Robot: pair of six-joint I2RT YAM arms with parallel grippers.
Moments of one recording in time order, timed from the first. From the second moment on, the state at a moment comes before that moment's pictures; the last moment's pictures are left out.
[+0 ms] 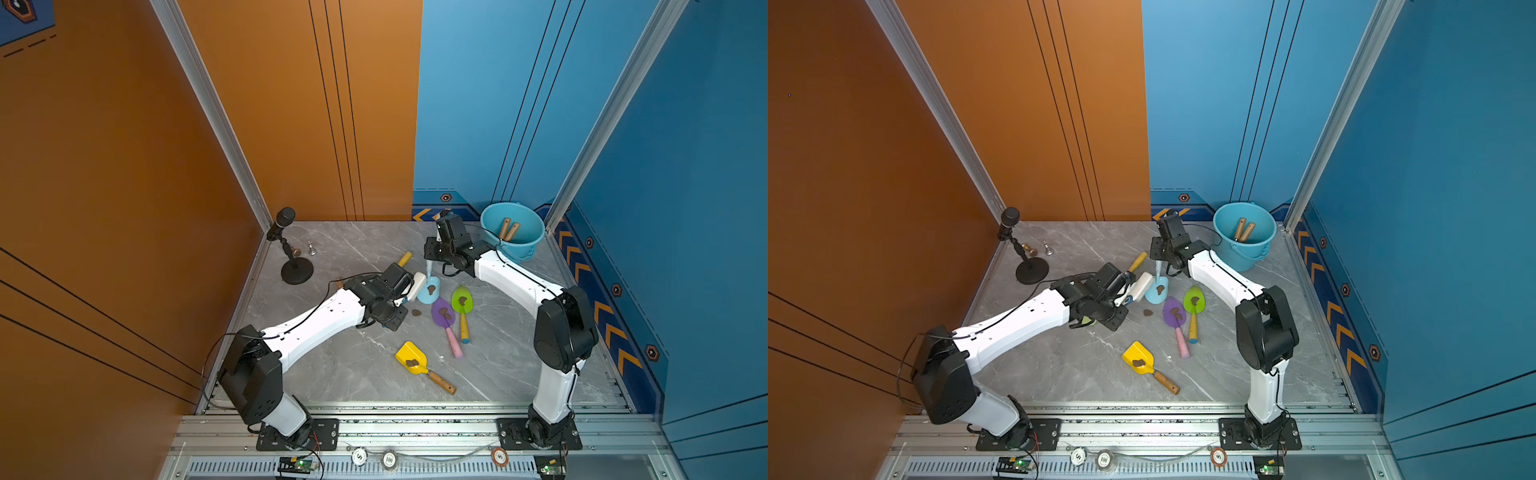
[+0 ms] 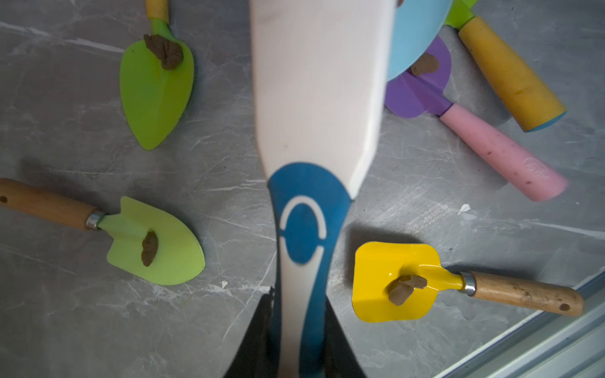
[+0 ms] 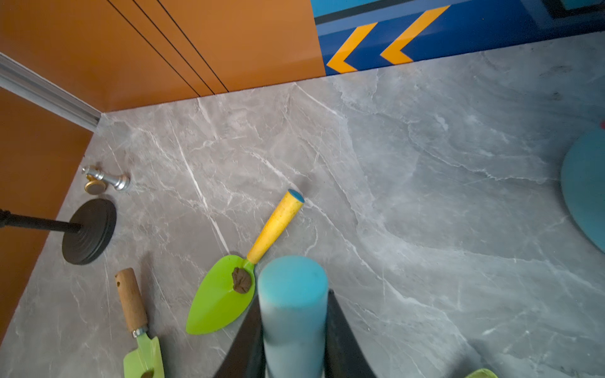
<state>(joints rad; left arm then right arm) -0.77 1.57 1.28 -0.86 -0.12 -0.12 0.51 1.89 1.58 -0.40 0.08 0.48</state>
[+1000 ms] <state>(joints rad) -0.85 1.69 1.40 -0.92 -0.38 -0.03 0.49 1.88 1.65 -0.50 0.06 0.41</state>
